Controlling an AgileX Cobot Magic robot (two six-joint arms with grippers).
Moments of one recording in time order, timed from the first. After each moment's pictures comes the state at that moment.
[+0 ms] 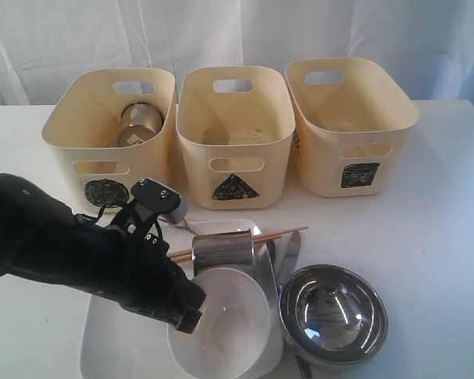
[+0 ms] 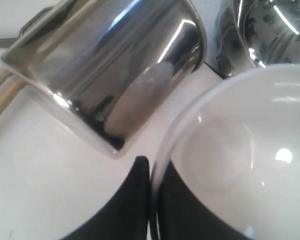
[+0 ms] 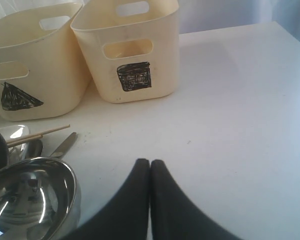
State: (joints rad) left arm -0.64 1.59 -0.71 -1.28 0.41 1.27; right arm 0.08 0.01 -0.01 0.14 0.36 0.04
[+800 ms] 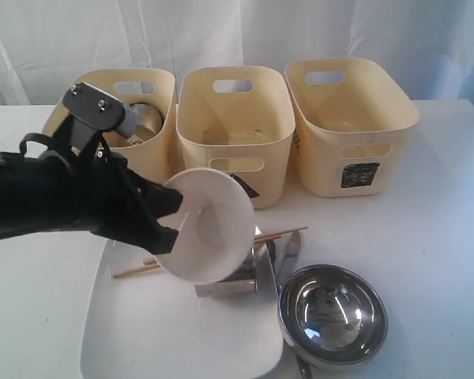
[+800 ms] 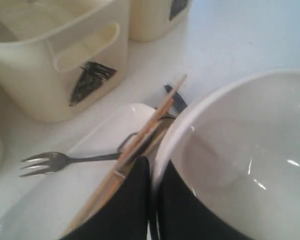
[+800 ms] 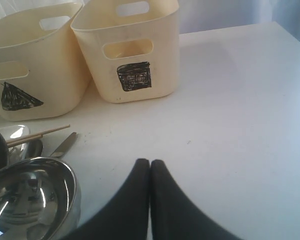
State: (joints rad) left arm -0.64 1.29 -0.71 -1.27 0.20 1.28; right arm 0.08 0.01 -0.01 0.14 0.36 0.04
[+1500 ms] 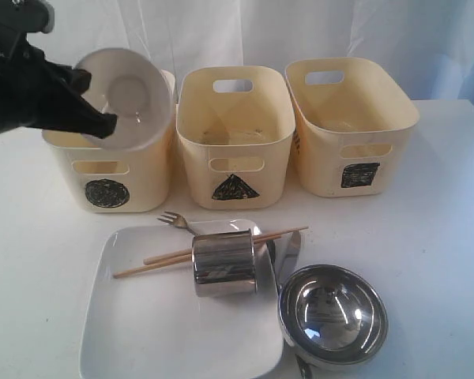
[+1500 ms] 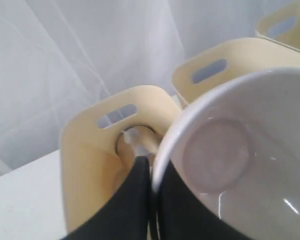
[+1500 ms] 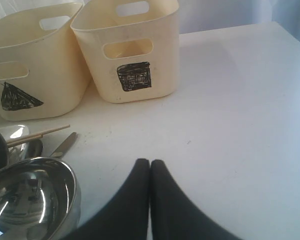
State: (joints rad) left arm -0.51 1.25 -0.81 -1.15 -0.24 1.33; right arm 0.08 0.01 -0.01 0.14 0.36 0.04
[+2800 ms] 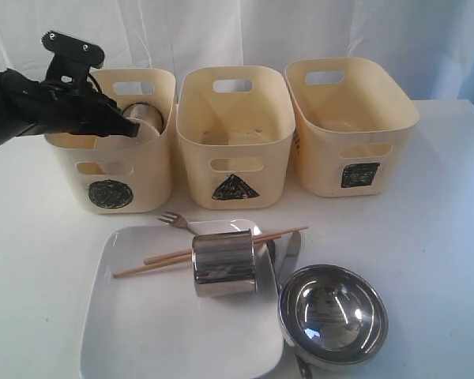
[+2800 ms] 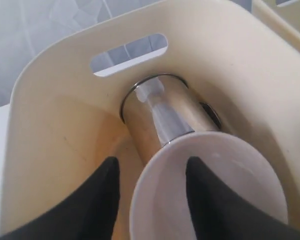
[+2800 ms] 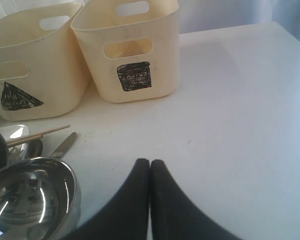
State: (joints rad) left arm -0.30 1.84 -1.18 -0.66 -0.11 0.82; right arm 0.08 0.01 -0.01 0.14 0.36 0.04
